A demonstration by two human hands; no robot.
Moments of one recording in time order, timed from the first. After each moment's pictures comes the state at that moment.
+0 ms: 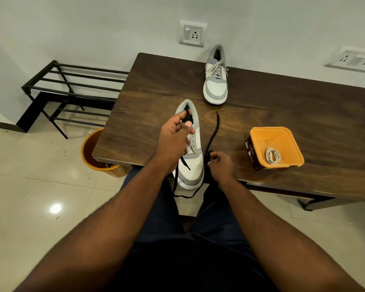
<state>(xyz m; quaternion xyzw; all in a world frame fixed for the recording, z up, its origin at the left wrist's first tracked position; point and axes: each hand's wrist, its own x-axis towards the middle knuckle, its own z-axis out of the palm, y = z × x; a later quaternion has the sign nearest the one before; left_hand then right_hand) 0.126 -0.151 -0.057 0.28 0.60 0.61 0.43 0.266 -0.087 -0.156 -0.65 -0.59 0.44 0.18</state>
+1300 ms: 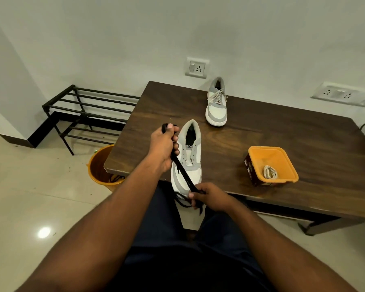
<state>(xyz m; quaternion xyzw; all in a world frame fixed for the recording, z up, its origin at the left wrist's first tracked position) 0.092 -0.167 -0.029 0.11 0.58 0.67 0.45 0.274 -0.137 -0.131 -0.37 -0.73 0.57 -0.02</state>
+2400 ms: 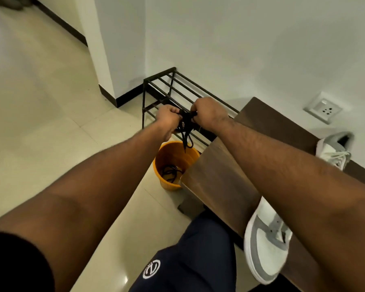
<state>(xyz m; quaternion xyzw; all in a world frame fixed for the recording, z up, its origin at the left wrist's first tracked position) -0.234 -0.203 -0.097 0.02 0.72 0.63 0.28 -0.168 -0.104 -0.027 -0.16 -0.99 0.05 -0.05</state>
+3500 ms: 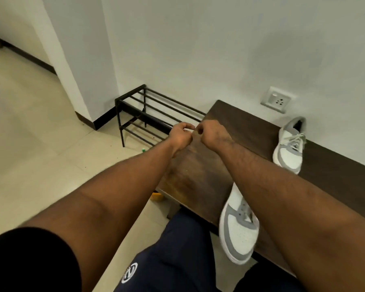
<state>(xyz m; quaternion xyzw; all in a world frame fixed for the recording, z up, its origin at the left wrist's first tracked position) -0.129 -0.113 -0.085 0.19 0.74 0.56 0.30 -0.042 -0.037 -0.025 -0.30 -0.94 0.13 0.00</state>
